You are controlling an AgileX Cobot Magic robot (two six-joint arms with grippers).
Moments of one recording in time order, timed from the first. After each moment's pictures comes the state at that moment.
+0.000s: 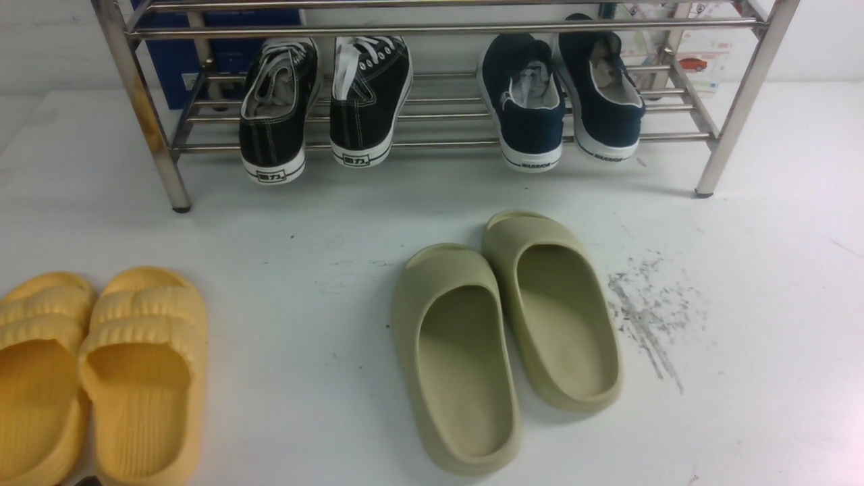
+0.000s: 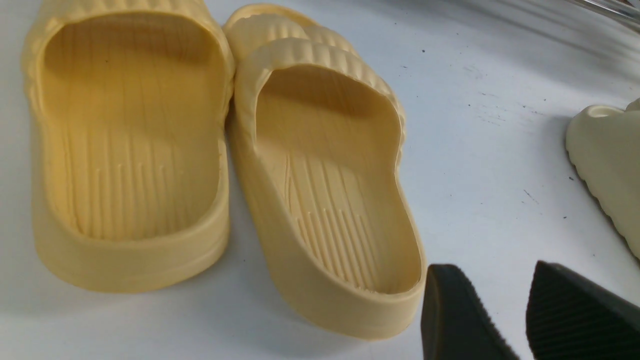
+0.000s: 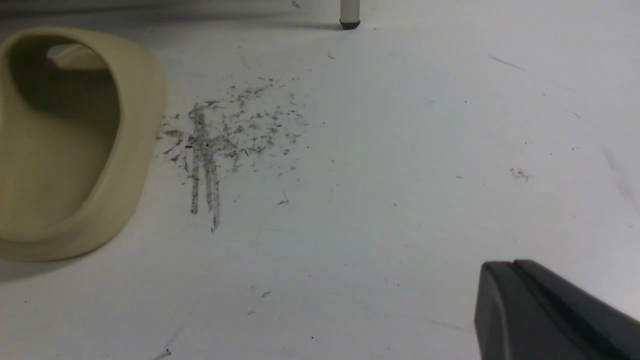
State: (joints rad) right arm -0.02 -0.01 0.01 0.02 0.40 0.07; left arm -0.04 -0.01 0.03 -0.12 0.40 -0.25
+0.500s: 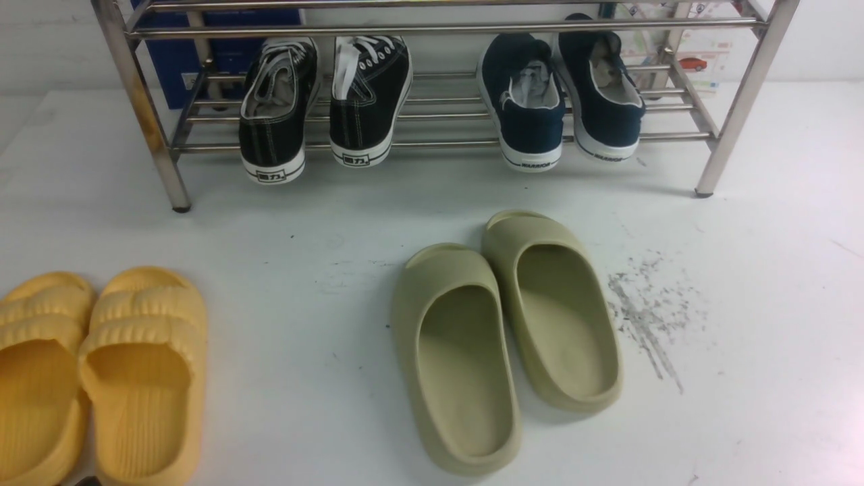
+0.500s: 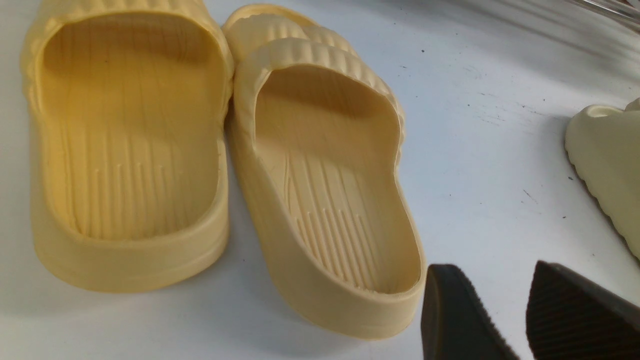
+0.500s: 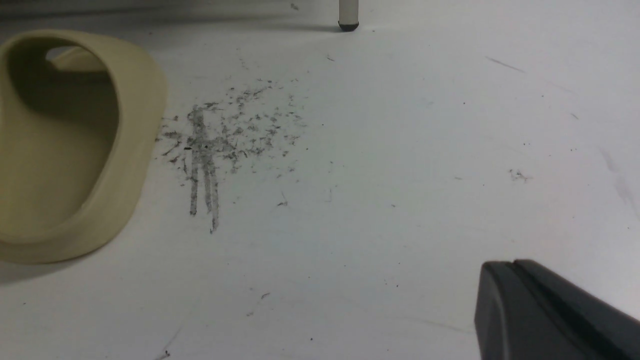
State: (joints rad) right arm -0.02 -0.01 0.01 0.02 0.39 0.07; left arm -0.04 -0.01 0.03 -0.12 0.40 -0.25
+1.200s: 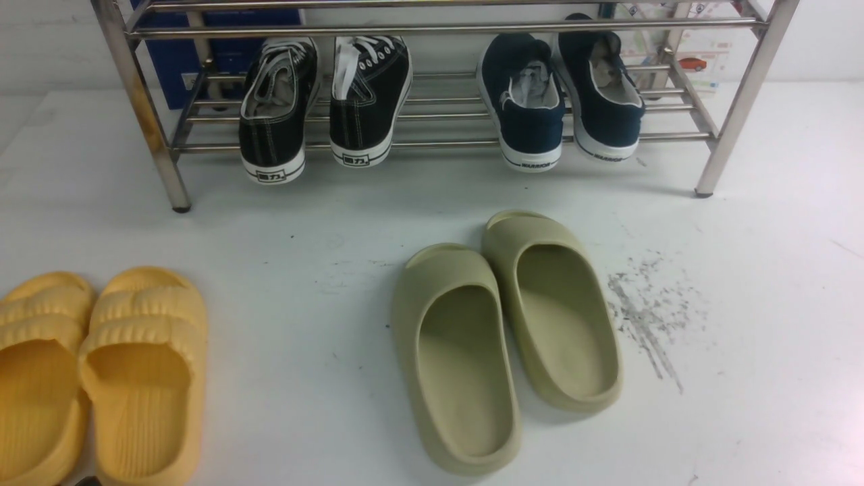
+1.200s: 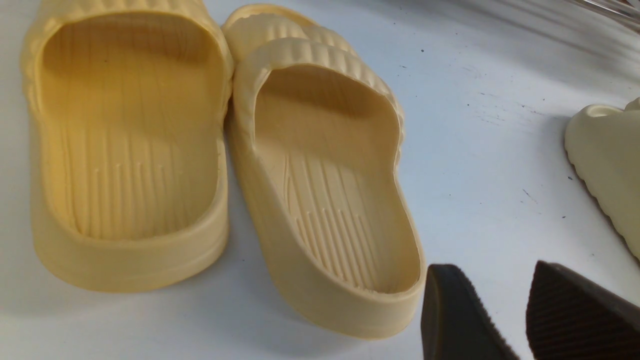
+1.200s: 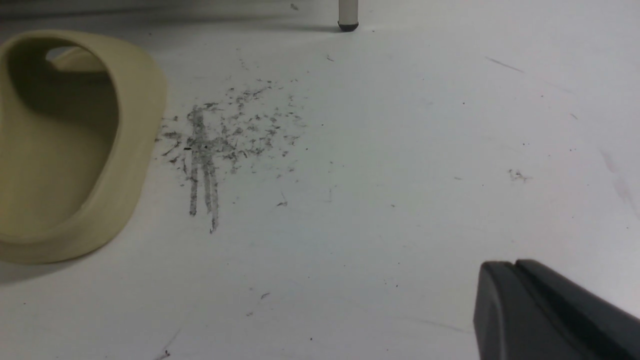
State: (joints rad) right arm -0.02 -0.01 0.01 0.02 0.39 0.07; left arm -0.04 -0.01 0.03 -0.12 0.40 -0.25
